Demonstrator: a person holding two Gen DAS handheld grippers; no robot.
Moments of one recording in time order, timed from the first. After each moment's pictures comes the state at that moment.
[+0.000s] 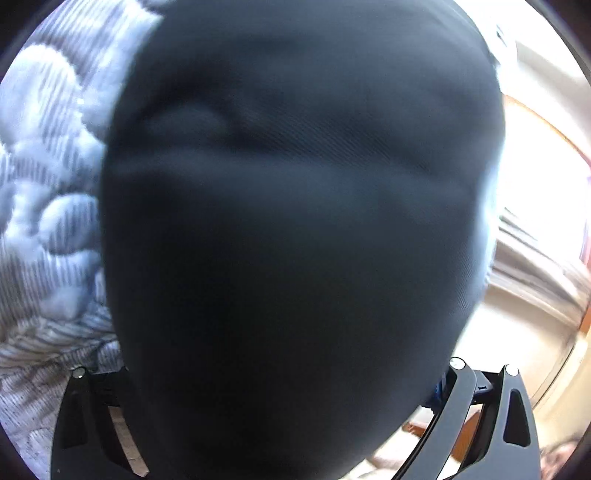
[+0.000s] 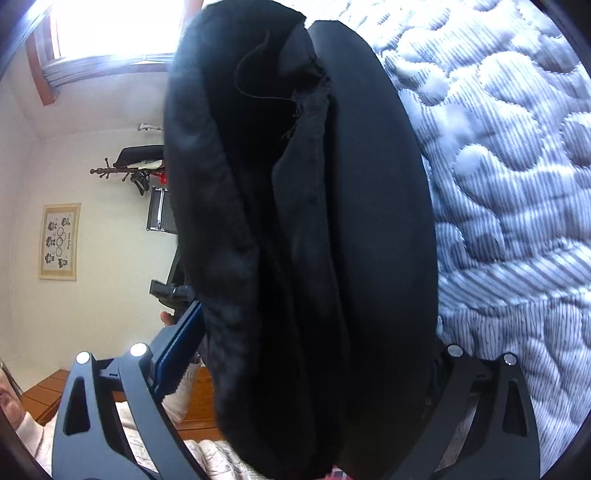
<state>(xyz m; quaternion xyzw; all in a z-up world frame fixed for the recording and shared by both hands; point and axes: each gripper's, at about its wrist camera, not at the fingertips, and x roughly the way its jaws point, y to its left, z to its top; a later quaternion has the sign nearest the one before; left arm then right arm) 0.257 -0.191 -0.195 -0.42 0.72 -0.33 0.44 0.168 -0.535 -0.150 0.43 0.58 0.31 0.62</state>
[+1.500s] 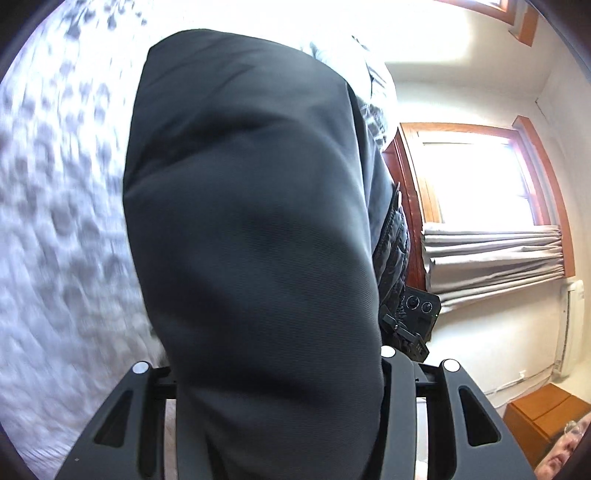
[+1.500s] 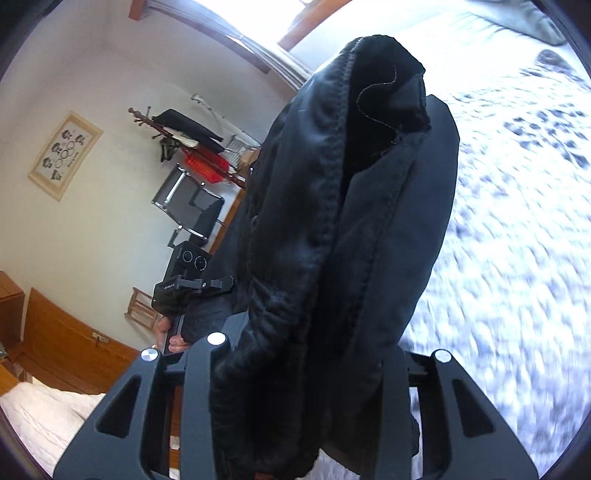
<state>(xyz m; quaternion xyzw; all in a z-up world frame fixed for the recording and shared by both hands) 0.311 -0.120 -0.065 -0.44 0.51 -0.39 0.63 0.280 -0.449 0.022 0.27 0.46 0.38 0.76</state>
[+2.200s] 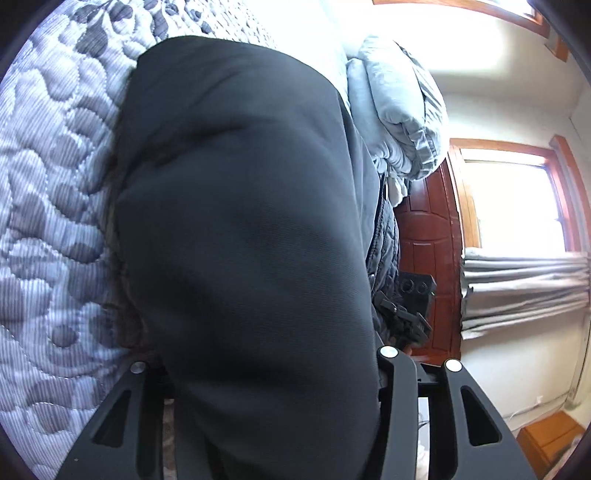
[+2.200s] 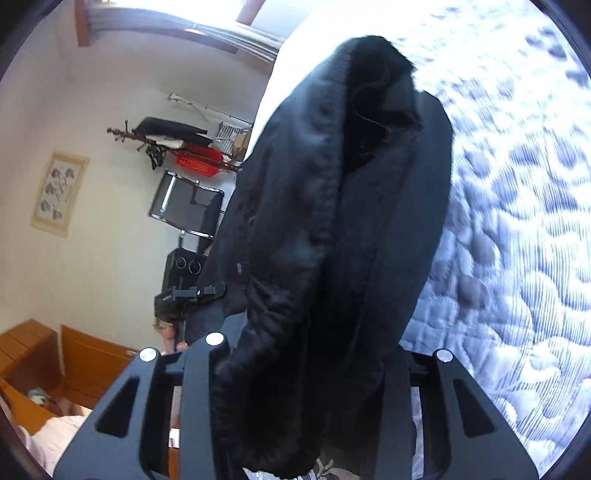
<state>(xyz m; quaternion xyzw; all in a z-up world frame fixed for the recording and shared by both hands) 0.375 -0.089 -0.158 -0.42 0.55 -0.34 0.64 0.413 -0.448 -0.109 0.35 0.53 0.38 0.67</state>
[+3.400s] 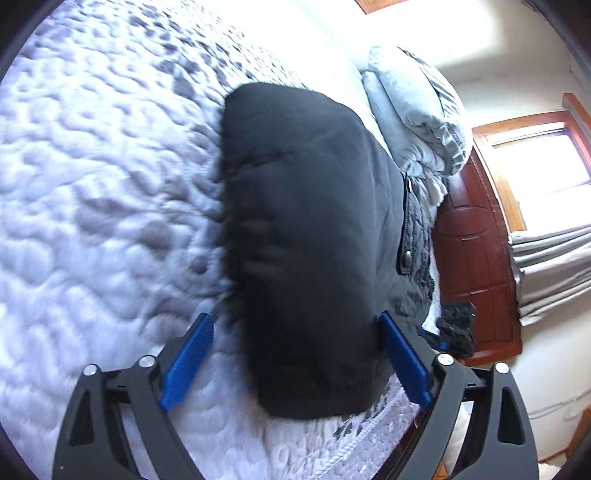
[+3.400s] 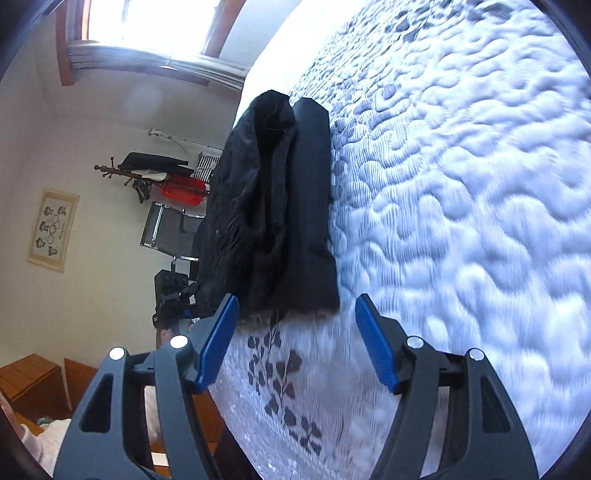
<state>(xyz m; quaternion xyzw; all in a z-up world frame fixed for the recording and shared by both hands) 0.320 -0.048 -0.127 -0.32 0.54 -0.26 0.73 0.290 -0.591 -0.130 0.38 0.52 0.31 0.70</state>
